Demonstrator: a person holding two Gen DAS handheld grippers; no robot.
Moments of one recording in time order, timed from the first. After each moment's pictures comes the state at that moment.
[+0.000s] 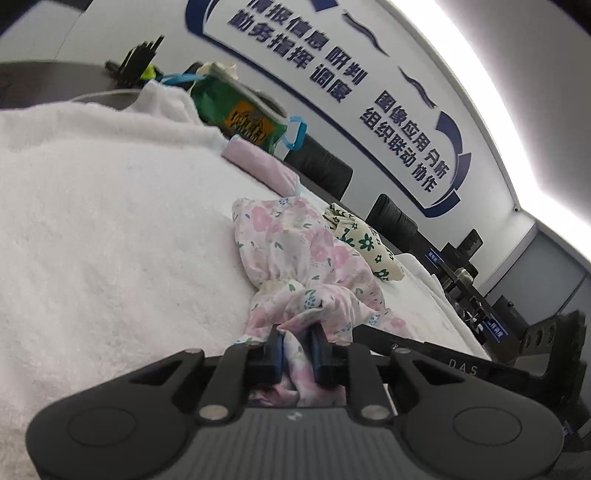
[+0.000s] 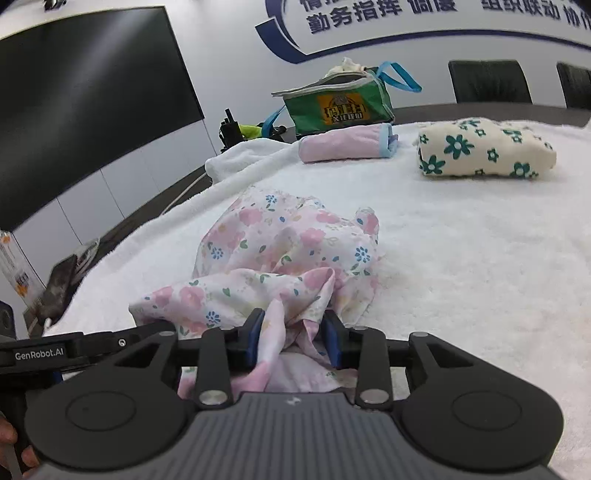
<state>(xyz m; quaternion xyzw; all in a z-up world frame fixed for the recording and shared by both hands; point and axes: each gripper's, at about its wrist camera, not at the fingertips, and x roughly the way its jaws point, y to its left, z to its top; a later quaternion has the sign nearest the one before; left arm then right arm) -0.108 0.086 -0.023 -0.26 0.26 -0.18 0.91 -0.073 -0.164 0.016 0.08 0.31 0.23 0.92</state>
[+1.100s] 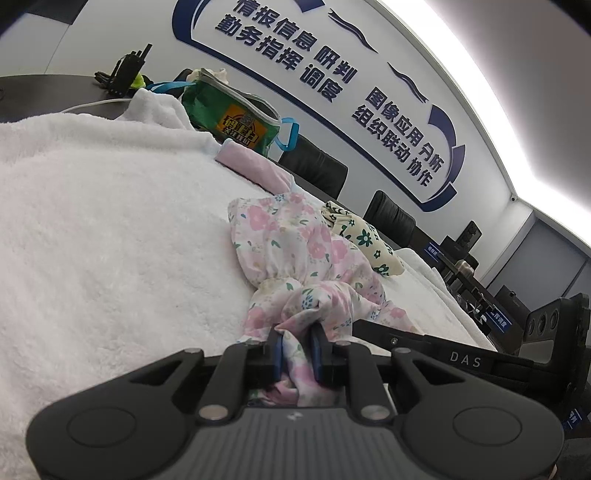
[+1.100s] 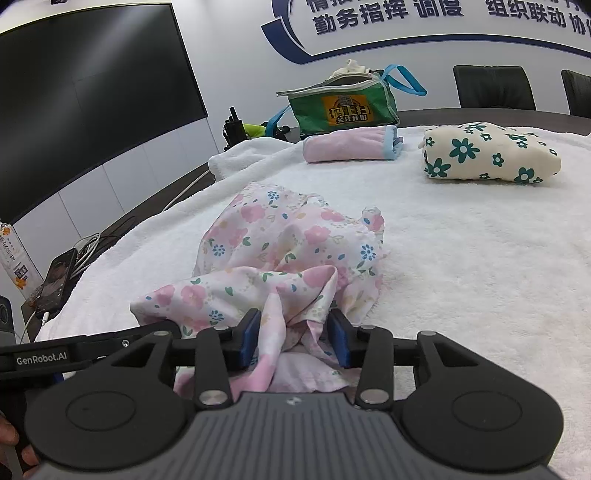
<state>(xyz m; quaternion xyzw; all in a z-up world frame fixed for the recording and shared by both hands) -0.104 0.086 -0.021 -0.25 0.26 -0.19 0.91 -0.073 -0.162 0.015 0.08 0.31 0.24 0.92</state>
